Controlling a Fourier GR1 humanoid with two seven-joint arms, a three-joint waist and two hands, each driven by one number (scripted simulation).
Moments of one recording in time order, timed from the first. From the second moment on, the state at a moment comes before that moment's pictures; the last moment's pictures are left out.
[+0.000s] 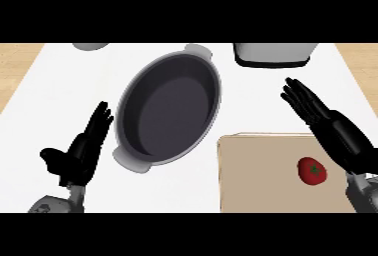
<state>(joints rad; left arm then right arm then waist) -0.07 0.31 -0.26 -1.49 0.29 0.25 -0.04 -0.20 -0.57 0.26 -1.66 -0.43 0.10 -0.08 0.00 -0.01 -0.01</state>
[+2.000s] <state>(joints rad) 0.00 0.52 -0.13 -1.51 0.14 0.24 0.09 0.10 -1.03 0.22 -1.82 0.03 0.09 0.66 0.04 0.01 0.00</state>
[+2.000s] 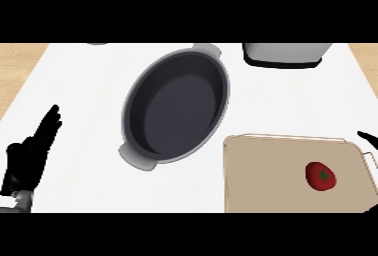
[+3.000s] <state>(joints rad) 0.03 0.43 -0.02 -1.50 0.06 0.17 0.08 -0.19 -0.66 0.33 -1.56 0.26 0.38 0.87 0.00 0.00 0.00</state>
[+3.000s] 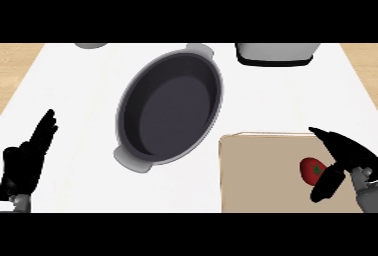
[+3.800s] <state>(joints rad) 0.02 0.37 0.06 -1.53 -0.02 0.10 0.13 -0.20 -0.50 0.24 -1.36 0.50 0.43 0.74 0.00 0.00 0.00</state>
